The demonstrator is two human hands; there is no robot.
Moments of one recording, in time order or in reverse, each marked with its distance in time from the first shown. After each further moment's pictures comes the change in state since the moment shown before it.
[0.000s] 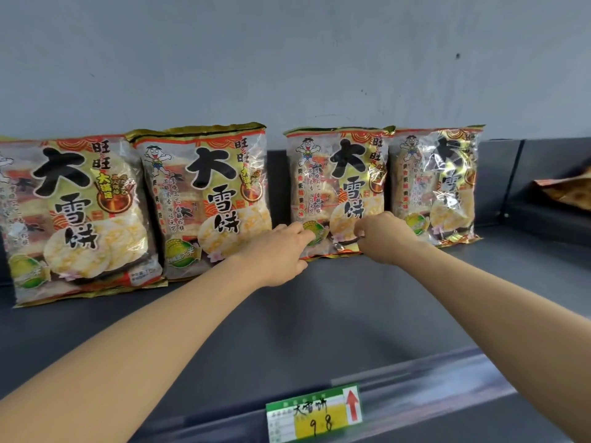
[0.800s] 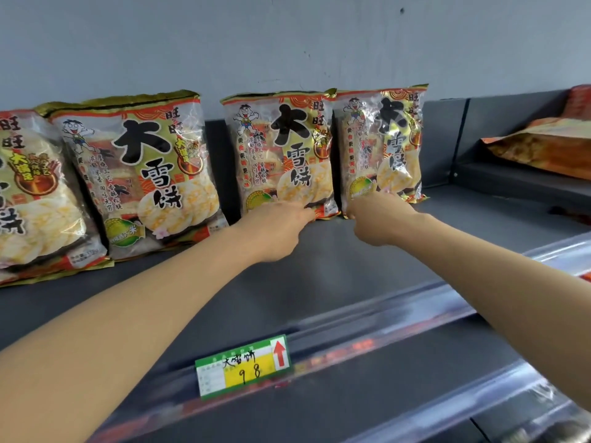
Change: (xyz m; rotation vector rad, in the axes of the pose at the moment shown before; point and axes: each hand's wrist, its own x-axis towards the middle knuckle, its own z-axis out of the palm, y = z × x) left_hand 0.020 0.077 -0.006 0.014 -0.051 0.133; right_hand -0.065 0.058 -0.018 -0.167 -0.086 -0.052
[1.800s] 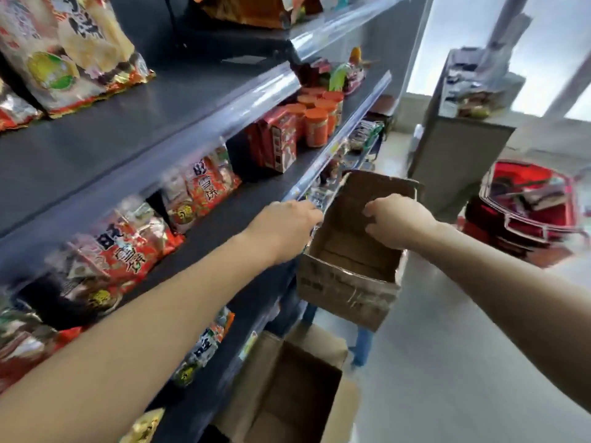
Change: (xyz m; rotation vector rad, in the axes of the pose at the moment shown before) left_hand -0.043 0.328 0.083 -0.197 -0.051 0.795; right_hand -0.377 0.123 0.109 0.127 -0.342 0.832
